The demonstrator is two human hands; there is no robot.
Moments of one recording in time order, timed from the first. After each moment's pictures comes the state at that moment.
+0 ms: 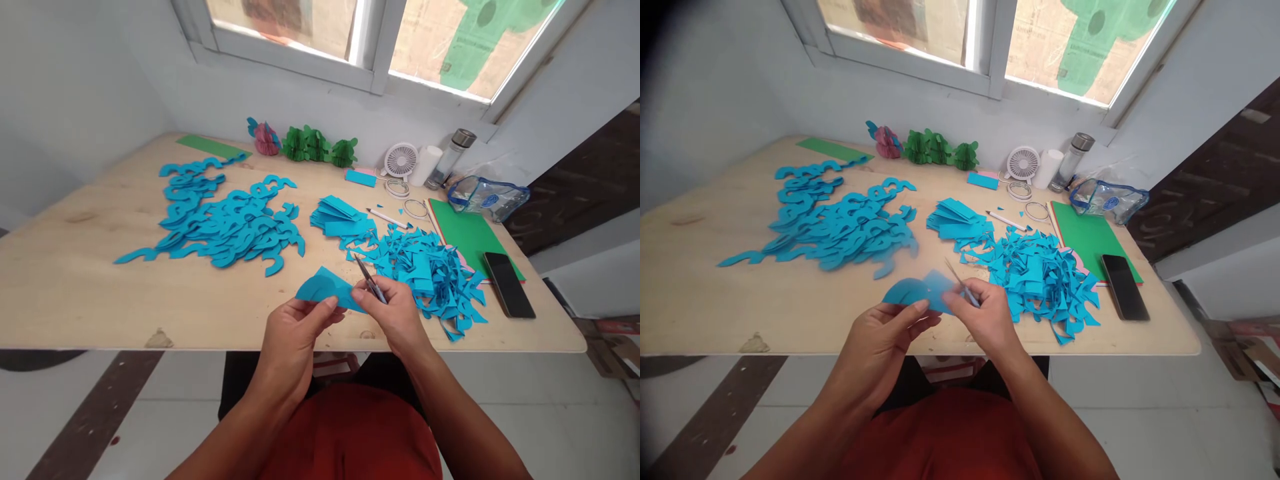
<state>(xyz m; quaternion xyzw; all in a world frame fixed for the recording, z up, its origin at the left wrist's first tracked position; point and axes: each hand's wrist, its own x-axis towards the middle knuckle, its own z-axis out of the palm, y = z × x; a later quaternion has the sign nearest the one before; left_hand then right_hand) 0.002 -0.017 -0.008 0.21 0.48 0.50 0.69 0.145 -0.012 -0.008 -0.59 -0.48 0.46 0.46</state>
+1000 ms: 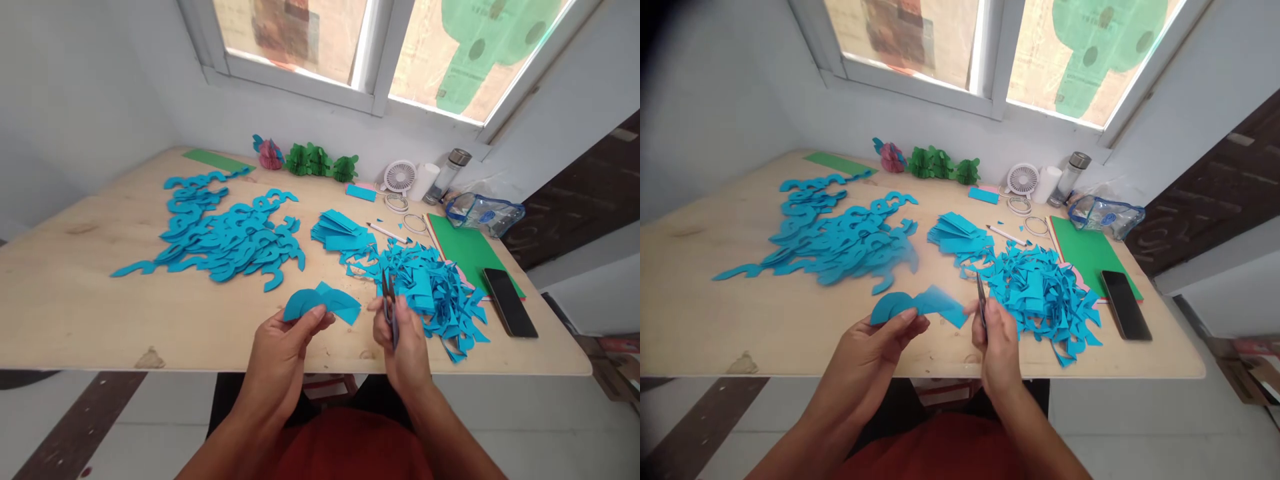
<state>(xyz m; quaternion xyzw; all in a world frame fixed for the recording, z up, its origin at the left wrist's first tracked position) -0.005 -0.005 -0.011 0.19 0.47 0.55 0.67 0.140 -0.025 -0.024 -0.53 -0.36 0.47 0.61</state>
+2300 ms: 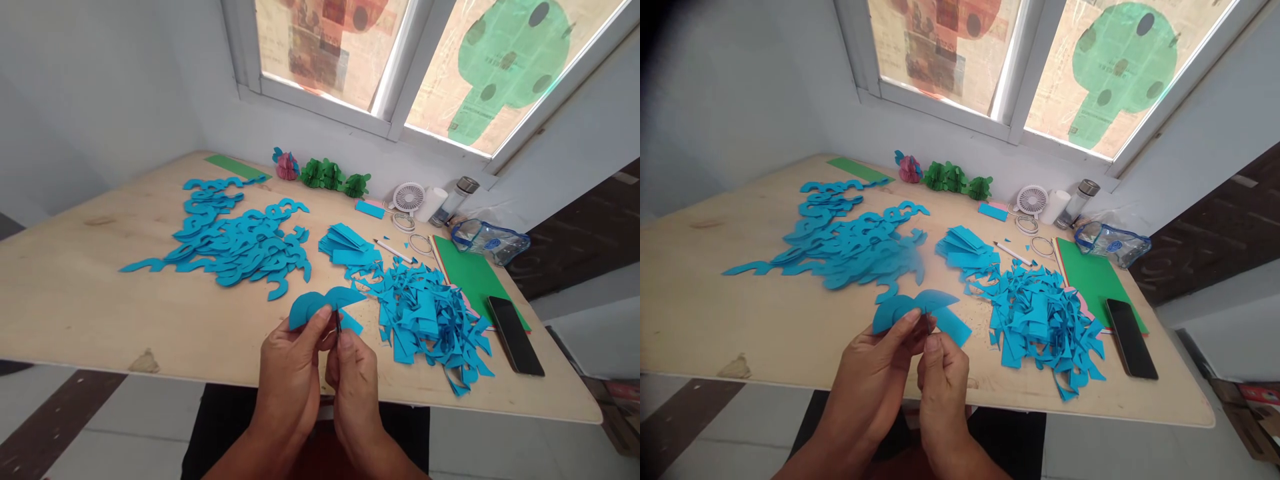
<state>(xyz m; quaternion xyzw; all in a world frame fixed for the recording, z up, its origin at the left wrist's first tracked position) 0.010 -0.001 0.004 0.08 0.45 0.62 0.64 0.076 -0.030 -0.051 -0.49 -0.37 0.52 0.59</state>
